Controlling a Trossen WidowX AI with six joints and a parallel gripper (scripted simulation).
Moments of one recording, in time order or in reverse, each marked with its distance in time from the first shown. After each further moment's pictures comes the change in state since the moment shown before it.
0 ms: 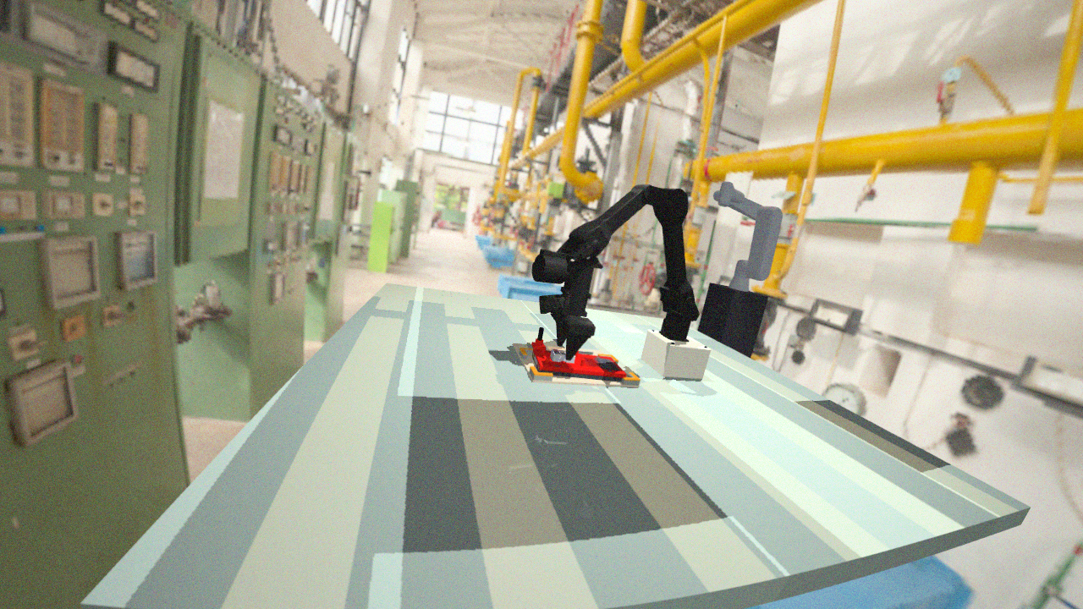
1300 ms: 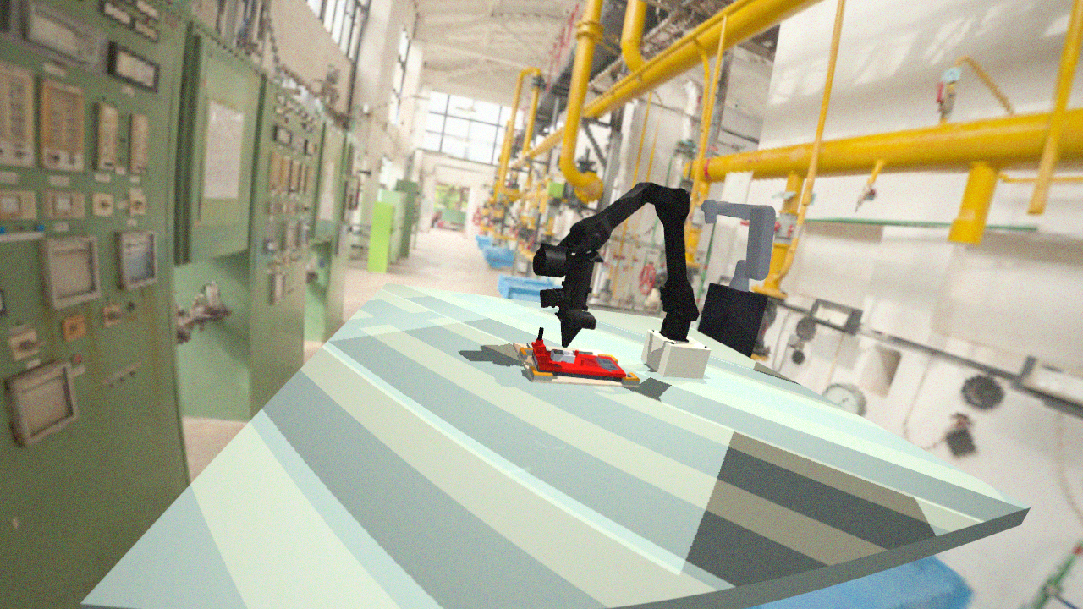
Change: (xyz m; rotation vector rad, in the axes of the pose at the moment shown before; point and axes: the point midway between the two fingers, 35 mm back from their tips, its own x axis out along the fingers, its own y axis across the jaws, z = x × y) arm -0.013 -0.001 0.001 0.005 0.000 0.001
